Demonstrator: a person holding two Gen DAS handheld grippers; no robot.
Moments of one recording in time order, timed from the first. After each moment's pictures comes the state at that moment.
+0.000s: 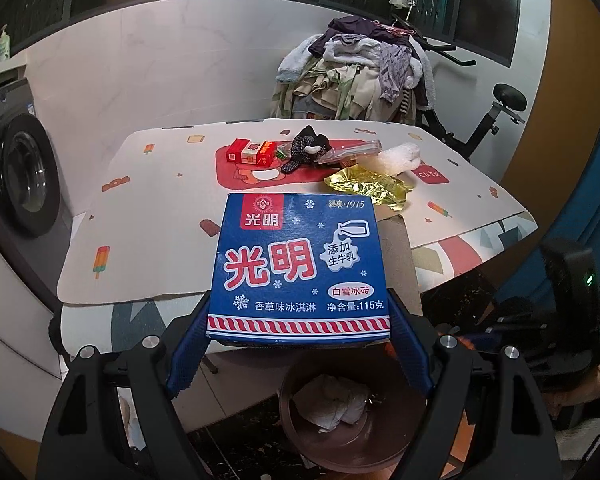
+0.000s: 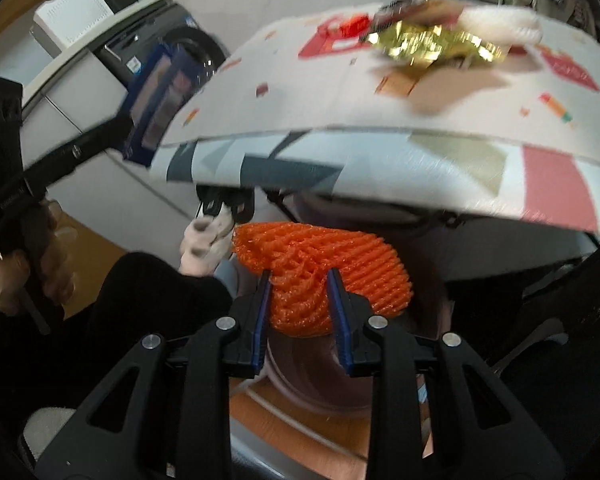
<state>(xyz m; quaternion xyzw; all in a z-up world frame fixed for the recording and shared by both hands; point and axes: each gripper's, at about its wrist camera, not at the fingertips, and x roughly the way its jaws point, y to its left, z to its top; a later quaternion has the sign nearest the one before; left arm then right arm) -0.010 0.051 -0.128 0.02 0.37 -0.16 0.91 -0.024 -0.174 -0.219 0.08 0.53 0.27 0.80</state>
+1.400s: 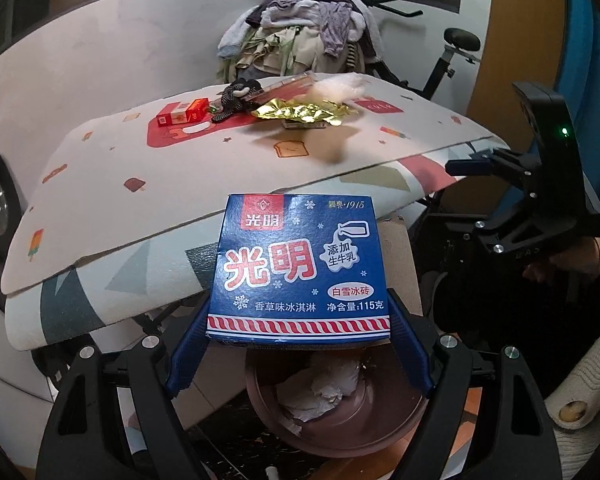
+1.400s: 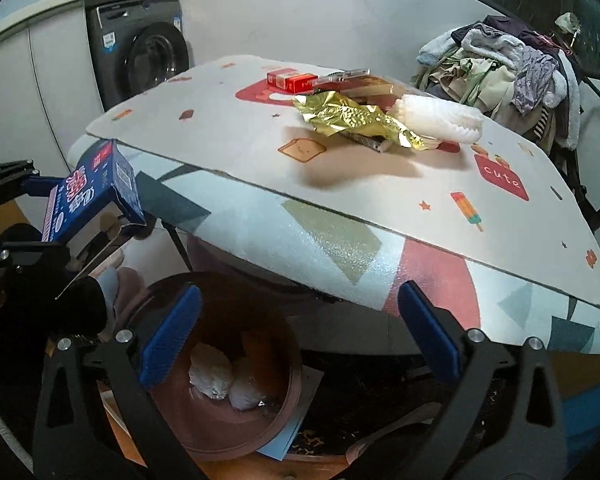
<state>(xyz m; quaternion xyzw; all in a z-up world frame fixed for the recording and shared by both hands) -0.035 0.000 -0.208 0.09 0.39 -0.24 0.88 0.000 -0.214 -0.223 -0.11 0.40 0.18 0.89</state>
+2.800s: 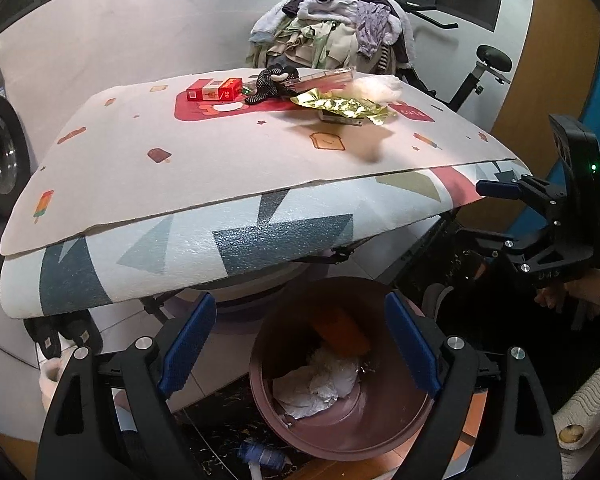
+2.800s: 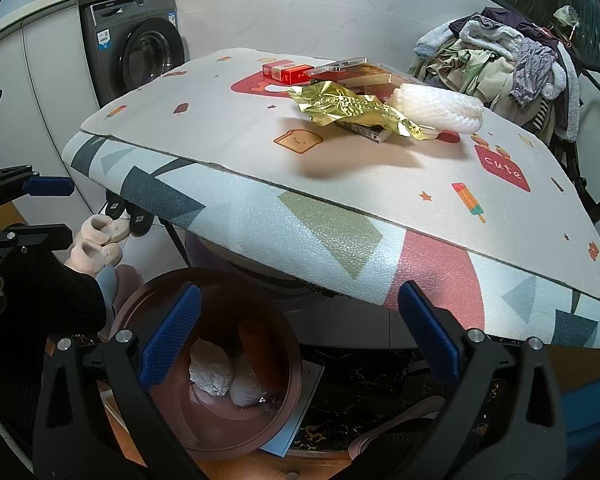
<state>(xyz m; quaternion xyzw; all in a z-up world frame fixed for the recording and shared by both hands) -0.022 0.021 -0.215 0.03 0.41 -0.20 0.89 0.001 -0.216 -0.225 -0.10 0.41 0.17 0.89</state>
